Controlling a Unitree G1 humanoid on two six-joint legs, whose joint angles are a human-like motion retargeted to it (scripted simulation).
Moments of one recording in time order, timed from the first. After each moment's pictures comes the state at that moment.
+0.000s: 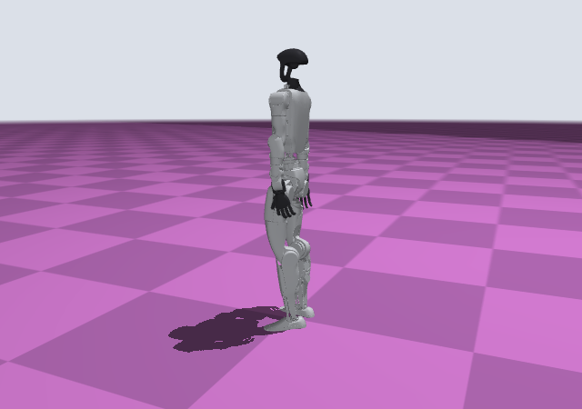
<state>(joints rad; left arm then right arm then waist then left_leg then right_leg) 0.09 0.09 0.44 1.55 0.36 0.16 -0.27 0.02 -0.13 -0.15 1.61 -0.77 -0.05 0.02 -0.05 0.01 -0.16 -0.02 0.03 0.52 -0.02 -0.06 -0.02 -0.05 -0.01 -0.28 0.02 -0.10 0.01</state>
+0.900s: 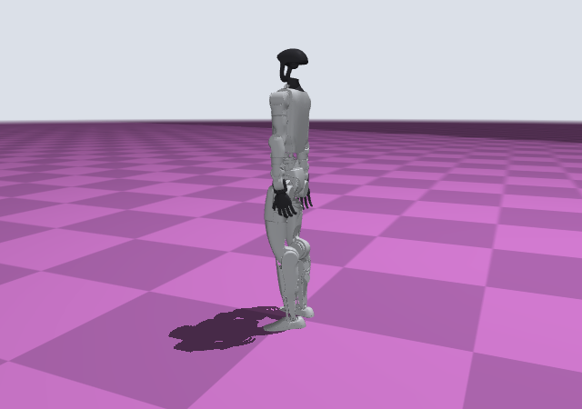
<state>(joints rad) 0.10 0.09 0.44 1.55 0.36 0.16 -0.27 0.02 -0.13 -0.15 1.61 -0.78 -0.04 0.01 -0.05 0.01 -0.16 -0.03 0.02 0.51 -0.01 -0.05 -0.02 -0.05 -0.02 -0.29 0.02 -0.10 0.01</state>
